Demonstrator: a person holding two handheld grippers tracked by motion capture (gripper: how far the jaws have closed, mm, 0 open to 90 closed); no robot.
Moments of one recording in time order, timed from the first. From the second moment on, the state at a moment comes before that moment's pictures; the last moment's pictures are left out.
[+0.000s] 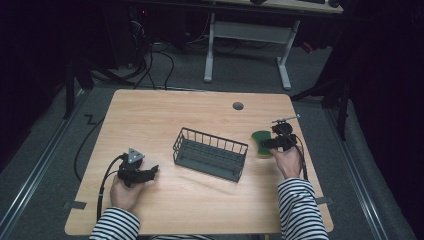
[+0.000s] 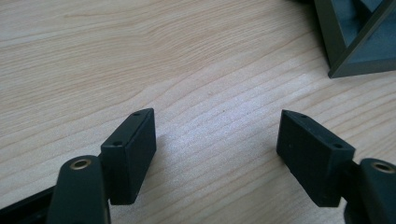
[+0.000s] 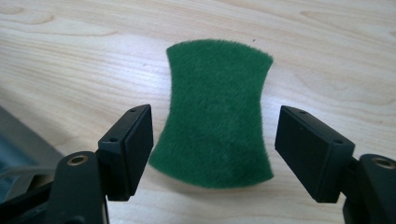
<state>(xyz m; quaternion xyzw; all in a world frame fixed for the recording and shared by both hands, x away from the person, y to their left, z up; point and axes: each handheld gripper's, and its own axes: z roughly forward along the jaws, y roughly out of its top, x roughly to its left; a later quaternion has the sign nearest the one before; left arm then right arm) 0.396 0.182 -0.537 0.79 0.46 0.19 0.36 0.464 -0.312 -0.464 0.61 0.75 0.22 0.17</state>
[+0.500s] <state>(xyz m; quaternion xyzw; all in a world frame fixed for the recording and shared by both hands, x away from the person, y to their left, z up) 0.396 0.182 -0.537 0.79 0.46 0.19 0.36 0.499 -0.296 -0.467 0.61 0.77 0.14 0.12</state>
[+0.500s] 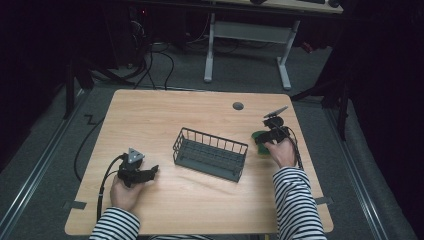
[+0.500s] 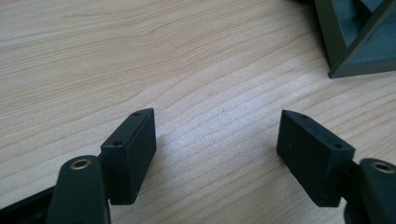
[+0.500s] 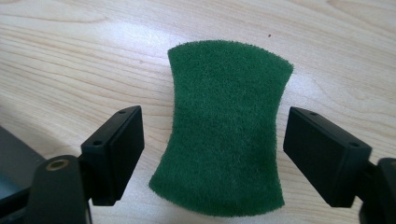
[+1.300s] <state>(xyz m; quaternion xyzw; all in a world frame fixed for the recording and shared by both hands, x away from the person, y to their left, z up) 0.396 0.182 -0.537 0.79 0.46 0.19 0.36 0.519 -0.293 -0.484 0.63 0.77 0.08 0.09</state>
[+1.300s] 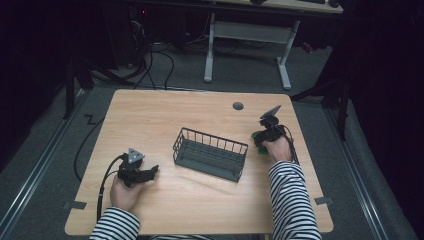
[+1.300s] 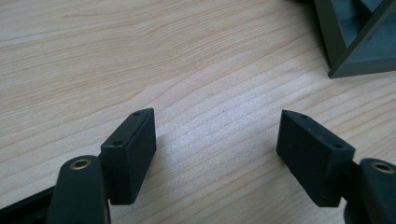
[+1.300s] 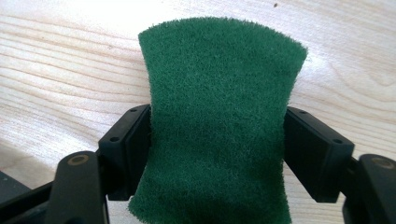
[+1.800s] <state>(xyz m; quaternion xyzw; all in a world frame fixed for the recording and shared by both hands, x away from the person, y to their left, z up) 0.396 0.182 -0.537 0.79 0.46 0.19 0.36 0.514 -0.293 -0.477 0.62 0.77 0.09 0.09</state>
